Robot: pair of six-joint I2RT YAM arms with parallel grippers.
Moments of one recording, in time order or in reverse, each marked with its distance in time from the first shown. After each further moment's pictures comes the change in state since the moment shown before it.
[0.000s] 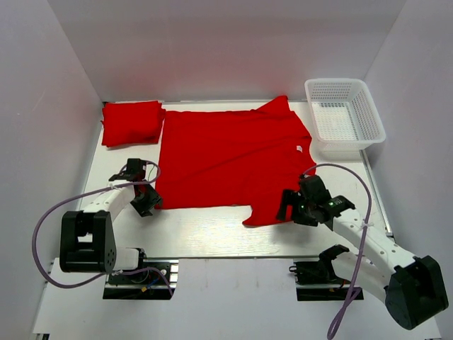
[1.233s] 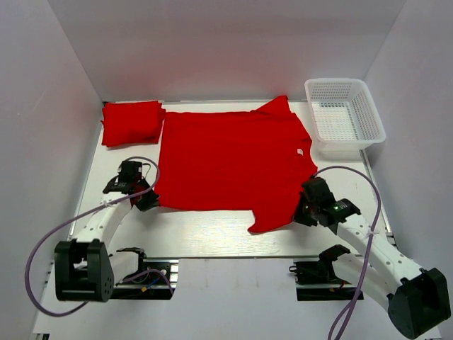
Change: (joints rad) left arm -0.013 -0.184 -0.050 0.062 0.080 0.068; right arm -0.001 -0.074 -0.012 -0.050 0.111 0.156
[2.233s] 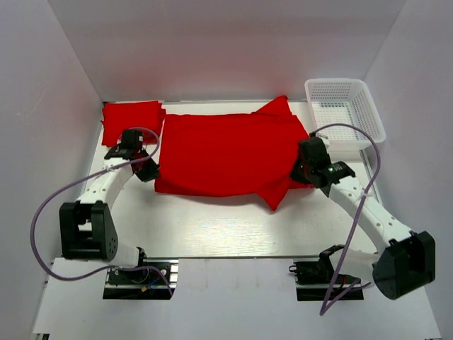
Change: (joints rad) left arm 0.006 0.262 0.352 -0.047 -0.002 -0.034; right arm -0.049 0.298 0.407 0.066 0.165 -0.068
